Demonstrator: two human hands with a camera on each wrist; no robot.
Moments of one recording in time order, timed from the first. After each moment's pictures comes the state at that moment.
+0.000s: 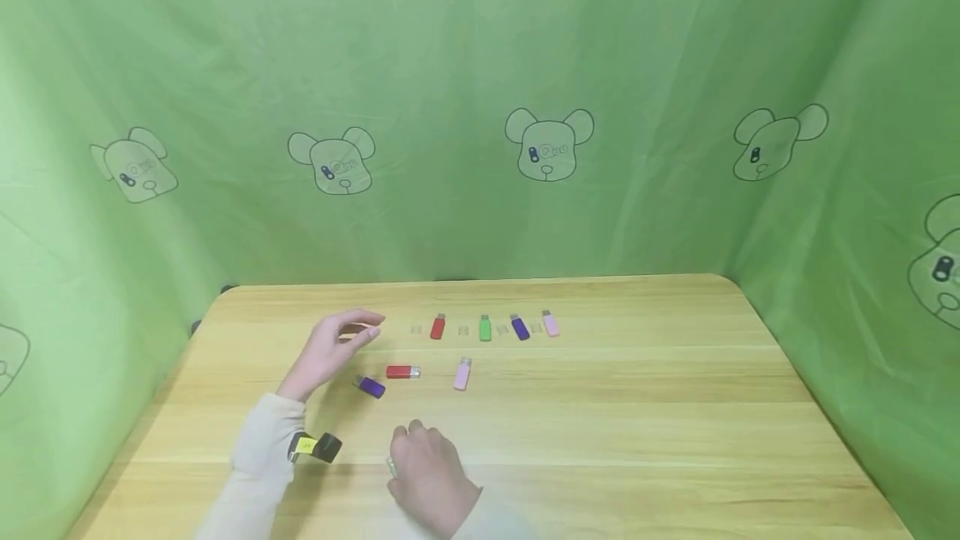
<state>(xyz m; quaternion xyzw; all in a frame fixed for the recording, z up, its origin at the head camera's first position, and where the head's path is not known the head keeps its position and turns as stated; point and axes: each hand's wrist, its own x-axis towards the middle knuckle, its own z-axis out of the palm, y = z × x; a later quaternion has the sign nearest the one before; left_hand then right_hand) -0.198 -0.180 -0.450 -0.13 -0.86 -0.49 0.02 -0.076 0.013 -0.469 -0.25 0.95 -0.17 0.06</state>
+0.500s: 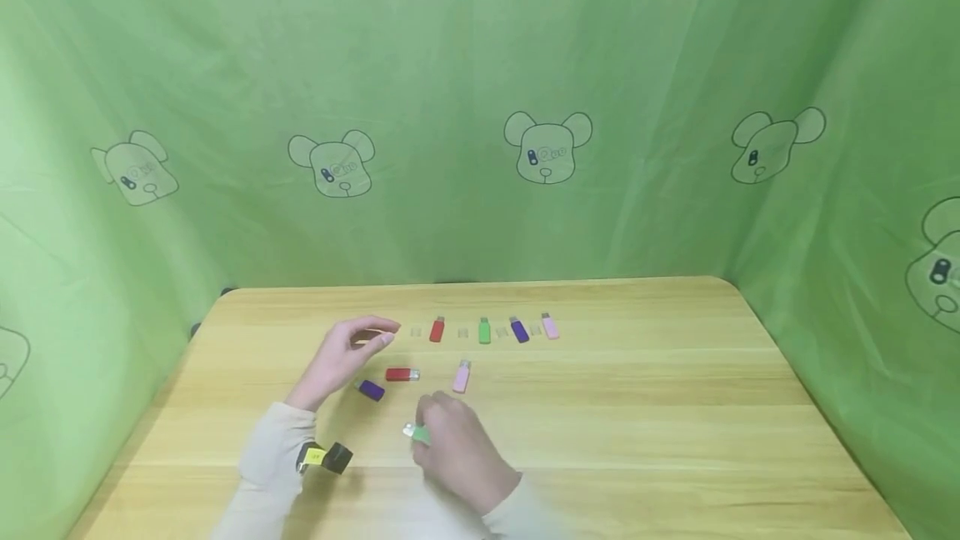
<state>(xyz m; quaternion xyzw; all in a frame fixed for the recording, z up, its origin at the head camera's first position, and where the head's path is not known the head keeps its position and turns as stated) -0.187 -0.159 -0.445 -0.15 -0.84 -0.53 0.00 -0.097 0.052 -0.454 -0.22 0.91 -0.35 0.05</state>
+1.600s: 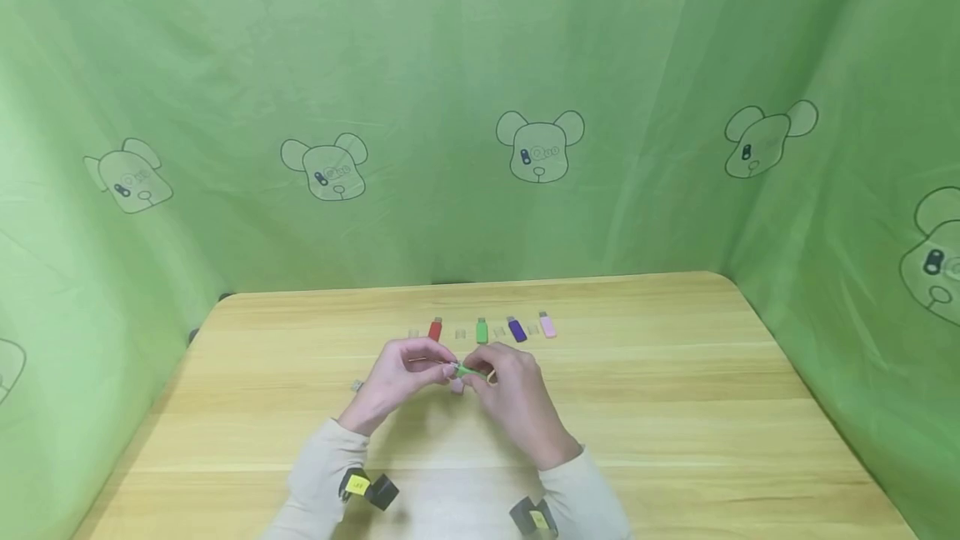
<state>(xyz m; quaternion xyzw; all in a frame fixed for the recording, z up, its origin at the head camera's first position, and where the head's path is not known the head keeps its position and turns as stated) -0.165 -0.083 -0.449 -0.17 -0.70 -0.68 -0.12 -0.133 0.119 -0.432 -0.19 0.89 -0.39 -0.13</state>
